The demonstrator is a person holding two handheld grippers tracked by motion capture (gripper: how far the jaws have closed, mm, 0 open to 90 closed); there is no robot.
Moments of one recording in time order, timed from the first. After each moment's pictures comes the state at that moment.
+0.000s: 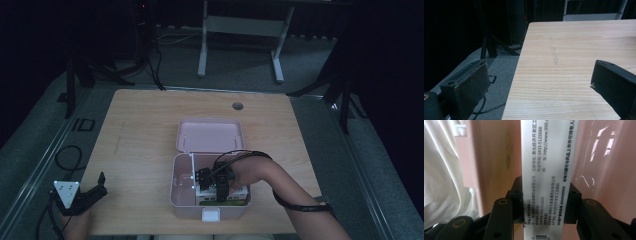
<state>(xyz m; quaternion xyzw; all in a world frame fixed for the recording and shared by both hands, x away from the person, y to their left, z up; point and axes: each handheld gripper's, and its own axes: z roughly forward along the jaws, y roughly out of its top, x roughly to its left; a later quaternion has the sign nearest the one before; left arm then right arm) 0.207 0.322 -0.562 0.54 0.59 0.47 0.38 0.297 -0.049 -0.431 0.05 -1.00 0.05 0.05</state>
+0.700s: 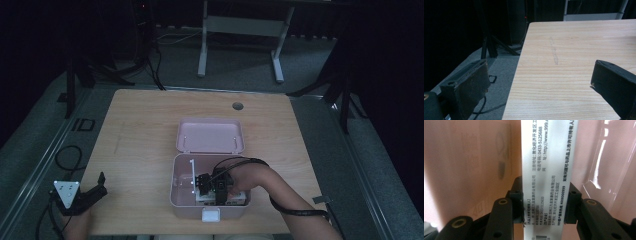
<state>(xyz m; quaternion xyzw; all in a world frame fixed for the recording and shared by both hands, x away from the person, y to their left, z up) 0.207 0.322 -0.562 0.54 0.59 0.47 0.38 0.297 -0.050 -0.462 0.05 -1.00 0.05 0.06</state>
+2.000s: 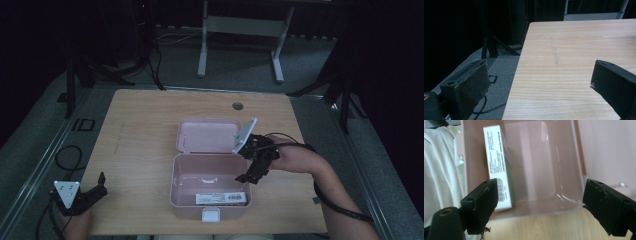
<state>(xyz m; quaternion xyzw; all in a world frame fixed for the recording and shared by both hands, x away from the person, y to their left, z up) 0.207 0.321 -0.562 0.54 0.59 0.47 0.38 0.329 -0.155 -0.365 -0.04 -0.98 -0.19 -0.02</state>
